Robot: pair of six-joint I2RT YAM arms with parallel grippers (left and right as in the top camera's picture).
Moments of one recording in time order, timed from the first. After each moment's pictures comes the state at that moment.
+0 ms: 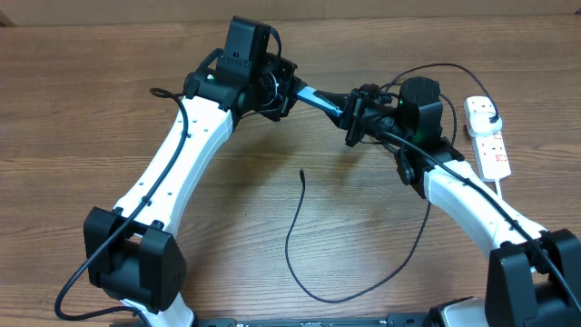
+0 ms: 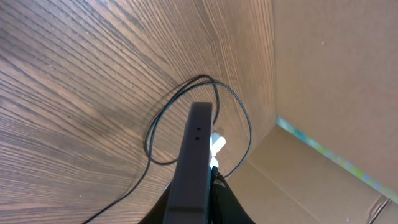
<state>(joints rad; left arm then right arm) -0.37 1.83 1.65 -0.67 0.37 -1.53 0.27 1.59 0.93 0.40 -0.76 2.09</state>
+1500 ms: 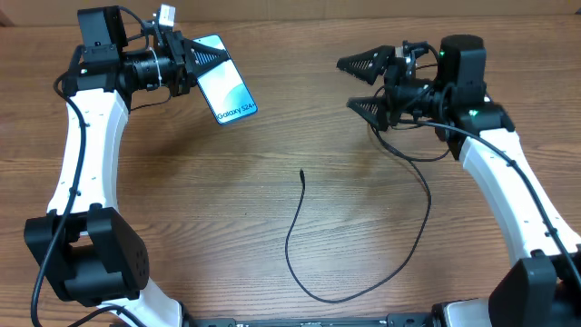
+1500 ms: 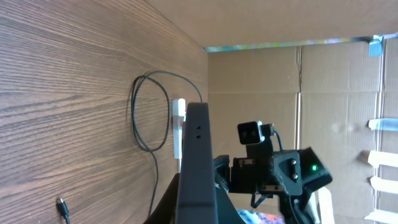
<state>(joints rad) 0.12 1.83 1.64 -0.60 1.15 -0.67 0.12 1.59 1.30 -0.38 -0.88 1.03</state>
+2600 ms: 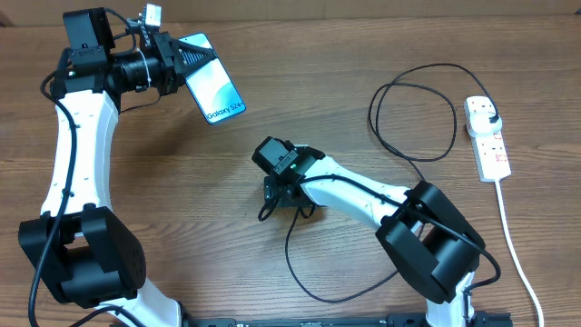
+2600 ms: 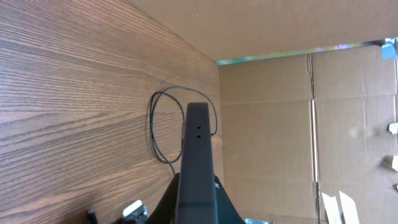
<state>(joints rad) 0.17 1.83 1.64 -0.61 1.11 -0.59 0.82 2.01 1.34 -0.76 0.10 0.77</state>
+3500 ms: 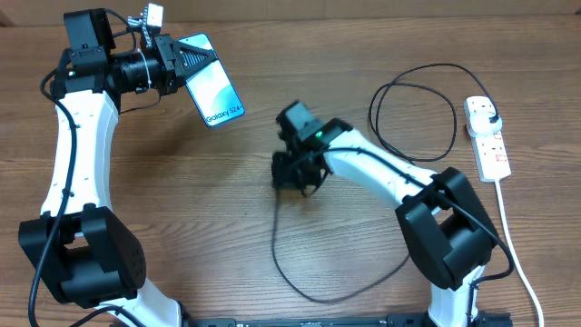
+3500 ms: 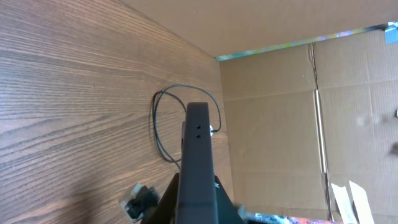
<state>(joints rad) 0.17 1.83 1.64 -0.62 1.13 -0.51 0.64 2.01 1.43 -0.68 -0.49 0.63</state>
